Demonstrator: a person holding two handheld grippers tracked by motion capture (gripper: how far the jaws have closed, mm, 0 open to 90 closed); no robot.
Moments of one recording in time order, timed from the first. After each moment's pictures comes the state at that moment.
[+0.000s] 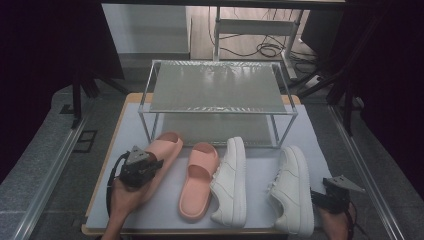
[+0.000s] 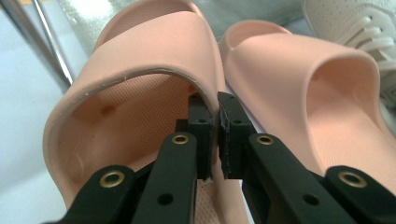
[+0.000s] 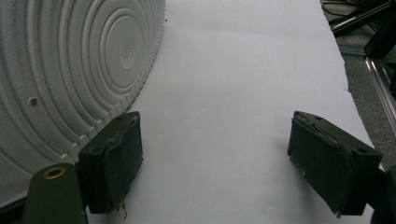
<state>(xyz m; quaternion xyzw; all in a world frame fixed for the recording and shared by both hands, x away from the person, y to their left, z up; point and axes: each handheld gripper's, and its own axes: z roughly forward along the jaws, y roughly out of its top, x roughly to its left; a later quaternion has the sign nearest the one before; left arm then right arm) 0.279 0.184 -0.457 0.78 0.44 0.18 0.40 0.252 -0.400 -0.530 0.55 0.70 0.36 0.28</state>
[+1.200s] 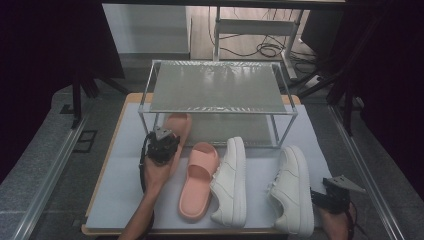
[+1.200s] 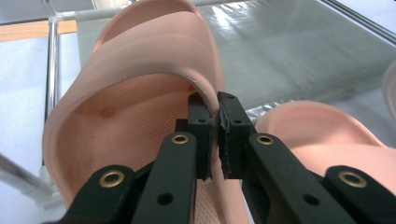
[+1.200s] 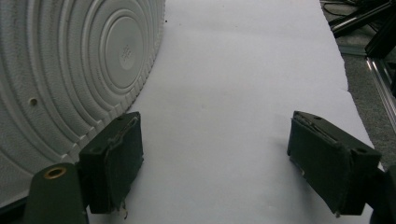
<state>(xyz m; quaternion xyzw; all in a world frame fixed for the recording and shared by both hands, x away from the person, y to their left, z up) 0.357 0.130 -0.474 0.72 0.51 0.24 0.41 0.252 -0.400 -0.530 0.55 0.70 0.36 0.27</state>
